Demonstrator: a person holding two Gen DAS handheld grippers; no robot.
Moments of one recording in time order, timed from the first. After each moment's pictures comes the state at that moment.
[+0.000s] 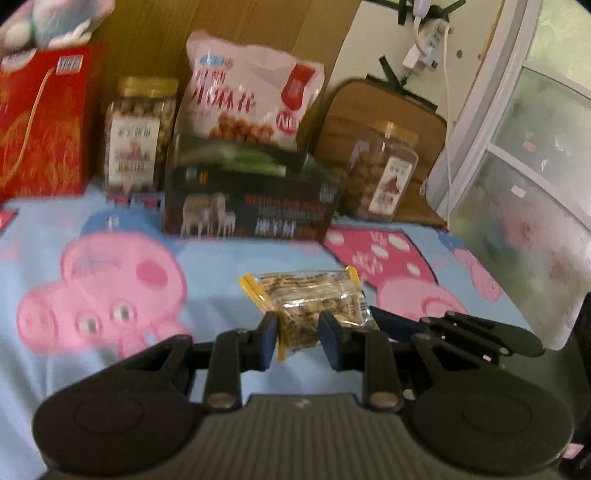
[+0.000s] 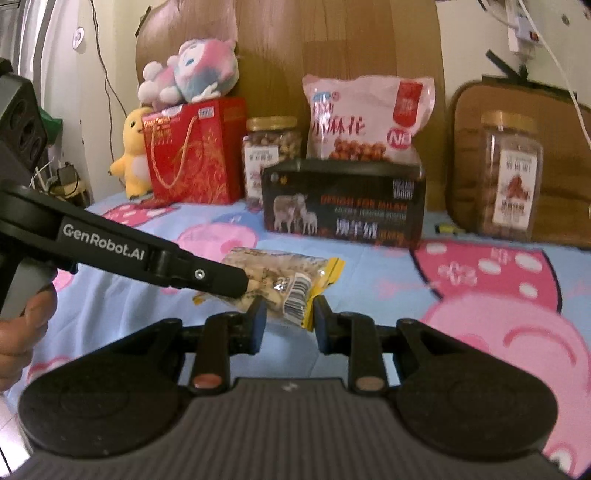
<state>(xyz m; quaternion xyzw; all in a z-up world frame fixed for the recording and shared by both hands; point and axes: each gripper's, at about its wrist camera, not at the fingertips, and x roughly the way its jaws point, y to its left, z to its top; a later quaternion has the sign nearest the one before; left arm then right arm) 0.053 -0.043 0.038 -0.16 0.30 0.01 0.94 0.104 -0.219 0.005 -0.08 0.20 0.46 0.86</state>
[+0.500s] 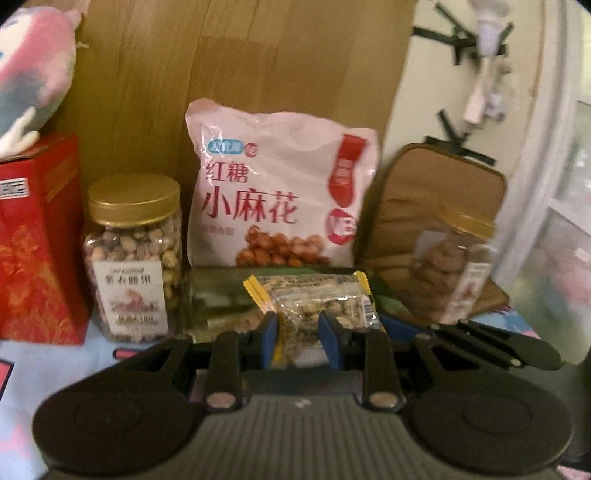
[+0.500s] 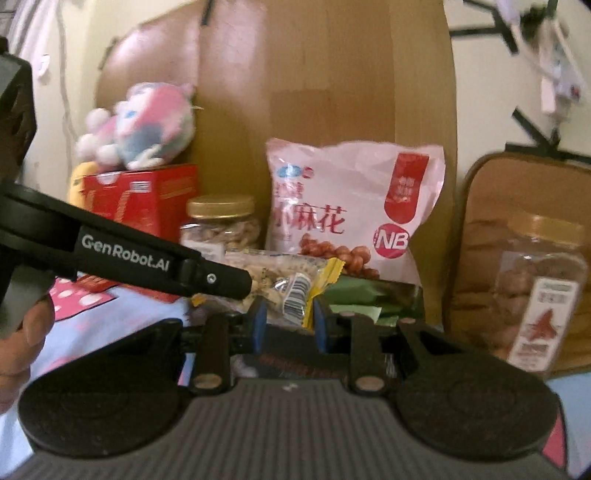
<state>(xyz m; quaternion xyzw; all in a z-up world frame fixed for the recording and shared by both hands) 0.197 0.029 0.072 -0.13 0.26 0.08 0.95 0.232 -0.131 0.043 -0.06 0.15 0.44 0.88</state>
